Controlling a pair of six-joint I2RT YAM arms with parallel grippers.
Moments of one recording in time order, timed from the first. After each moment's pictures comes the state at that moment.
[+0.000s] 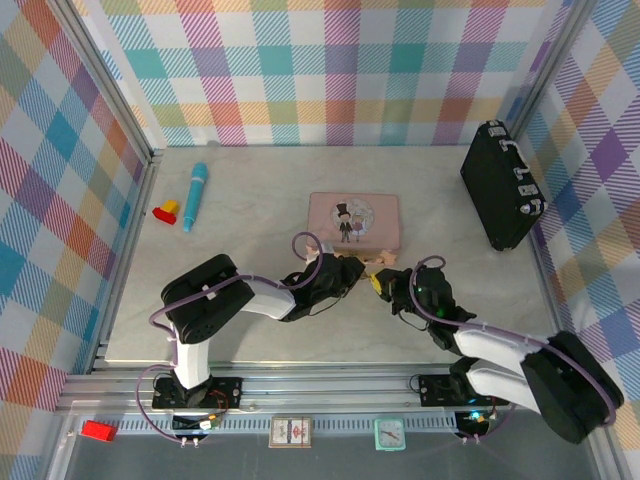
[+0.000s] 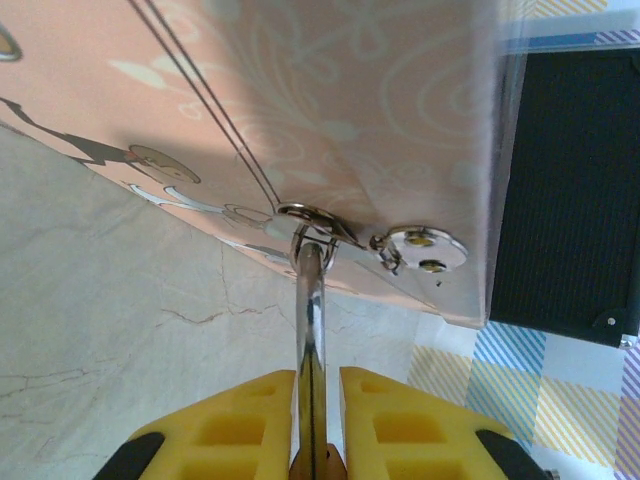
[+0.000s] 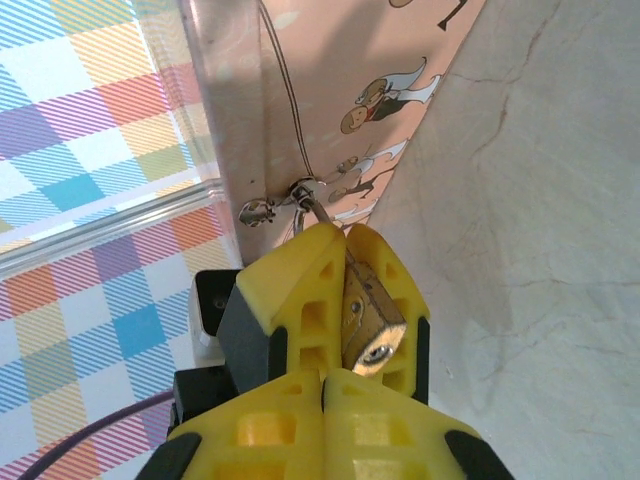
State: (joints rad) left arm -0.94 1.88 0.79 0.67 -0.08 -1.54; right arm 0.58 1.07 0.17 0.52 -0.17 1.72
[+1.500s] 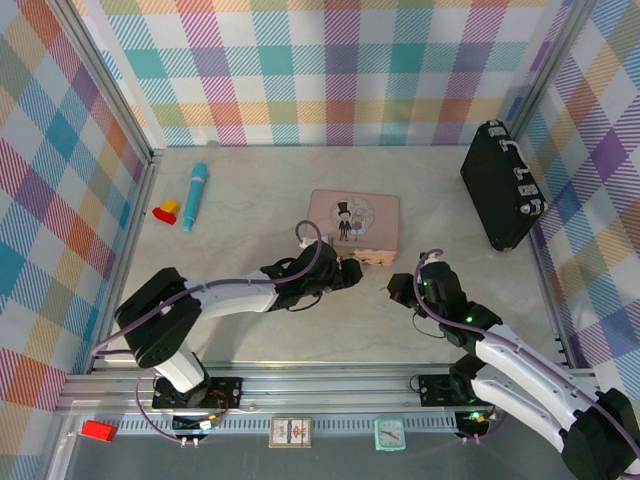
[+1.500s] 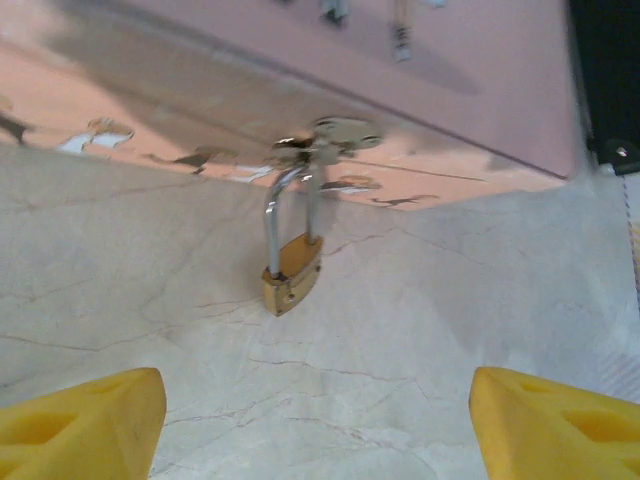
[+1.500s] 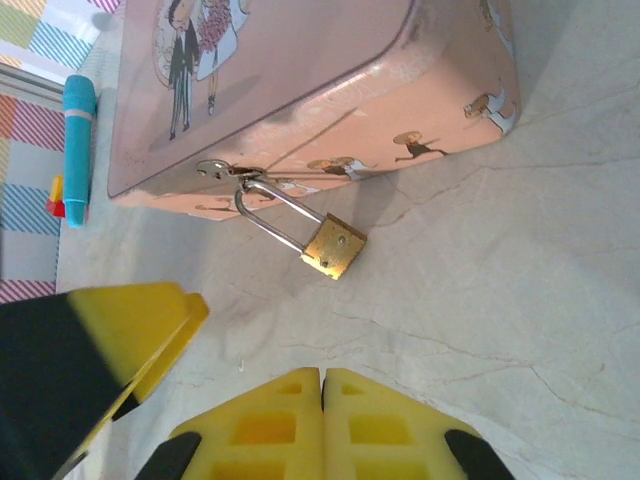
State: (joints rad) left arm -0.92 1.59 0.87 0.03 -0.06 -0.96; right arm 0.60 0.76 0.36 -0.20 -0.03 0.95
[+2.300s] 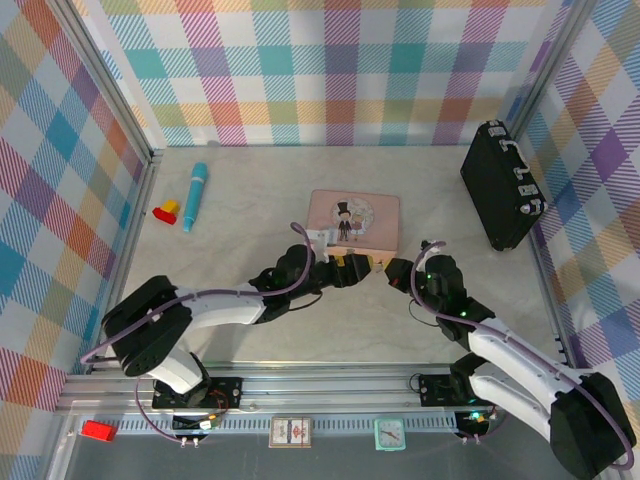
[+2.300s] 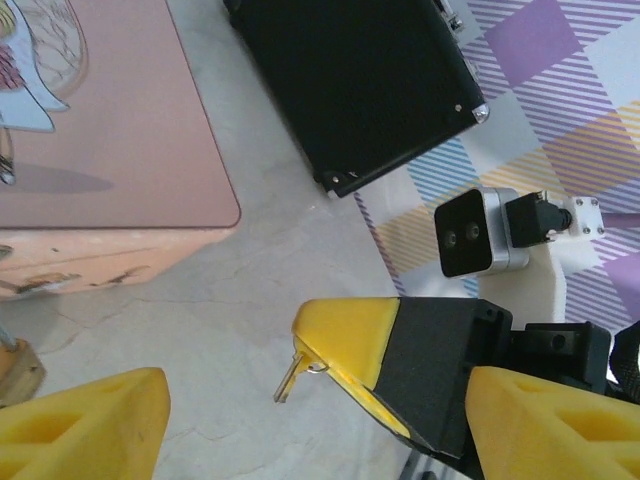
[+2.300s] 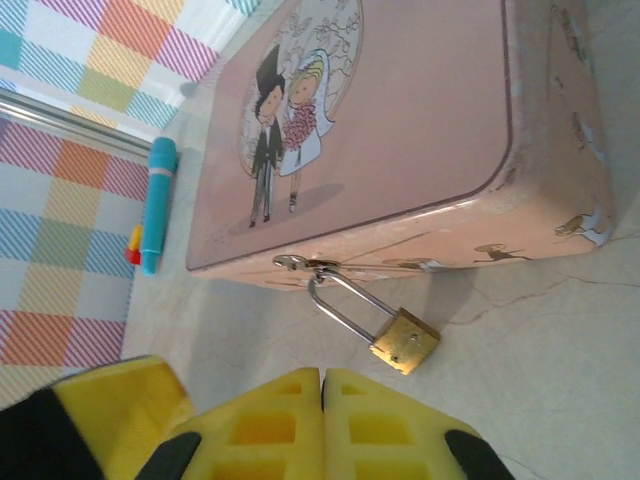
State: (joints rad) left arm -0.91 1.56 0.70 0.64 0.14 -0.90; right arm 0.51 0.87 0.31 0.15 -0.10 0.96
